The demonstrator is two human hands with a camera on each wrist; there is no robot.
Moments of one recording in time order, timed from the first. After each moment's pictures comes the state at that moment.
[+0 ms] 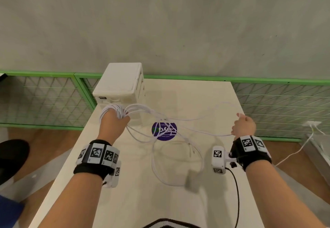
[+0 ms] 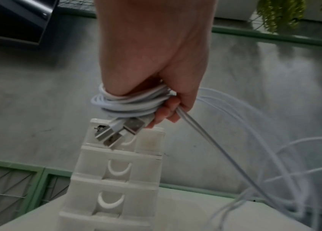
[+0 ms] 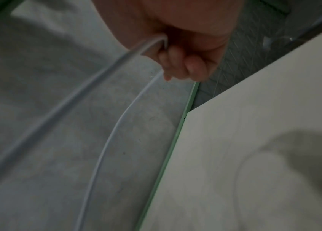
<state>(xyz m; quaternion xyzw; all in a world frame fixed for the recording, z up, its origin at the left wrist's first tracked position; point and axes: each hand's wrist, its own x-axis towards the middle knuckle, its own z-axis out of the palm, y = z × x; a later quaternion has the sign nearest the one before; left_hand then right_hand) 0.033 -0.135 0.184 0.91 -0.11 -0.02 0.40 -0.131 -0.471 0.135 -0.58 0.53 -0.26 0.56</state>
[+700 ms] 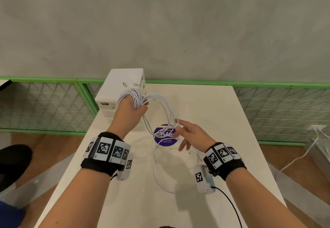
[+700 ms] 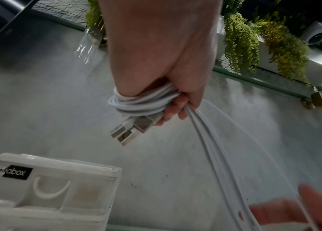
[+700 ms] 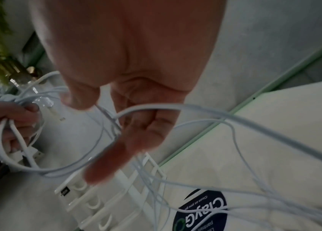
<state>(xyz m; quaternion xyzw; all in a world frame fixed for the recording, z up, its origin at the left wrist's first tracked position) 0.021 -0.176 0.238 0.85 -0.25 0.00 0.46 -0.091 -0.360 0.151 -0.79 0.11 0.01 0.60</state>
